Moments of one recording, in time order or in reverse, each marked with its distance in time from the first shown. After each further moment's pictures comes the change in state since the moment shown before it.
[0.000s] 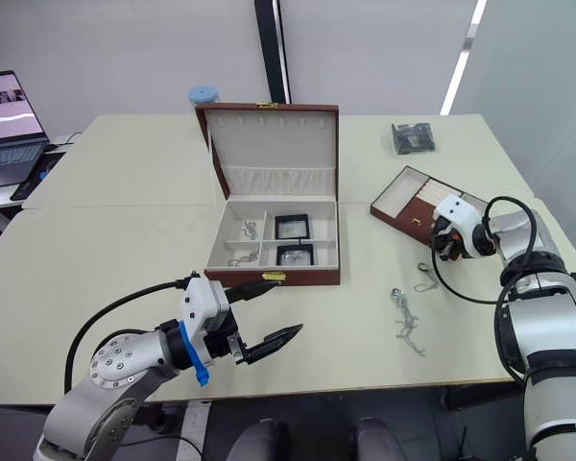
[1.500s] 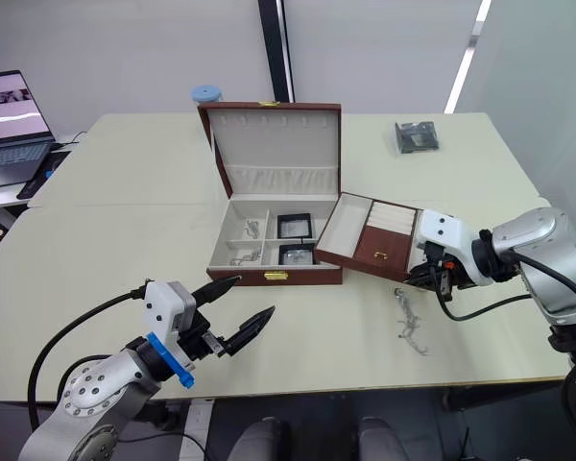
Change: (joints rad) left arm 0.155 -0.064 0.131 -0.088 -0.023 0.021 0.196; right arm 0.465 -0.322 0.008 -1.499 0.337 0.832 0.294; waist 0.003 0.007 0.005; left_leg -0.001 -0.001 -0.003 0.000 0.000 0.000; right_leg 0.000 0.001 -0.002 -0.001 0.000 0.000
